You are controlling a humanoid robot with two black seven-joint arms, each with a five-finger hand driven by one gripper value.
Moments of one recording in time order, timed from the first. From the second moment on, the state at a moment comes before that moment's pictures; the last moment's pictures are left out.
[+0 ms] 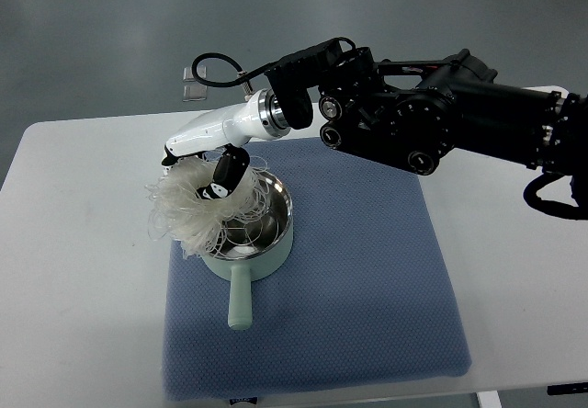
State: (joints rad) left arm 0.03 0.00 0.08 -0.18 0.00 0.01 0.14; right arm 1.43 0.00 0.03 0.88 -1.33 0.35 0.33
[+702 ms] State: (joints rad) left arm 0.03 0.00 0.08 -0.18 0.00 0.01 0.14; right arm 1.35 0.00 0.01 0.85 -1.34 0.29 0.33
